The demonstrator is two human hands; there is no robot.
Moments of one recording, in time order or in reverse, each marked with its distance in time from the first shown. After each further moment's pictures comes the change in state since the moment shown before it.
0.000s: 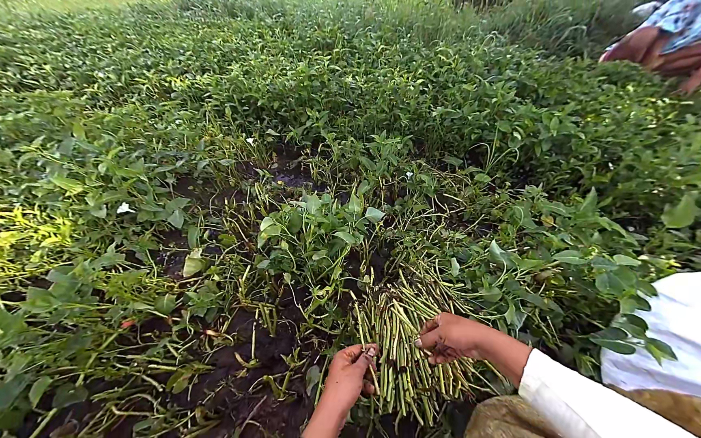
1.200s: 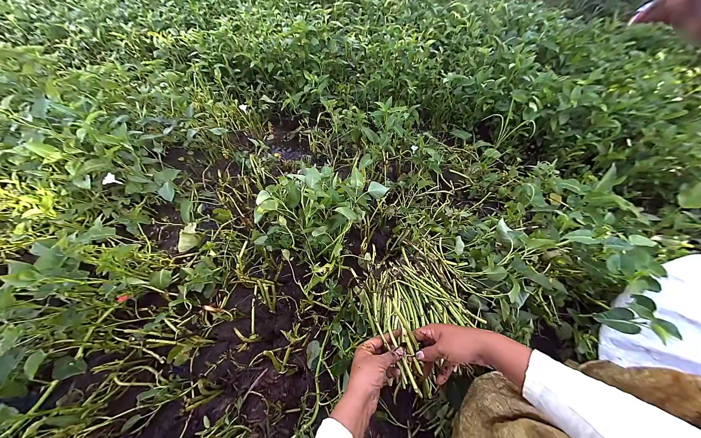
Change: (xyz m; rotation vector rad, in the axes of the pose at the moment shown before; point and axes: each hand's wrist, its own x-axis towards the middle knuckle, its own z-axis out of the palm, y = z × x) left_hand 0.007 -0.036 0.040 -0.360 -0.004 -0.148; right_hand 0.010 0.034 0.025 -0.181 -0.340 -0.073
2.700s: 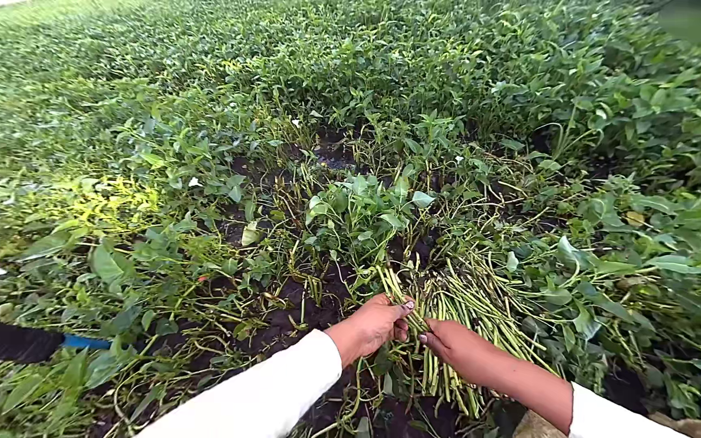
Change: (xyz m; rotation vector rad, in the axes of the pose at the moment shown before) left_hand -0.040 0.144 -0.026 0.305 -0.123 0.011; right_hand 0.004 -0.083 0.050 -0.625 0.345 -0.253
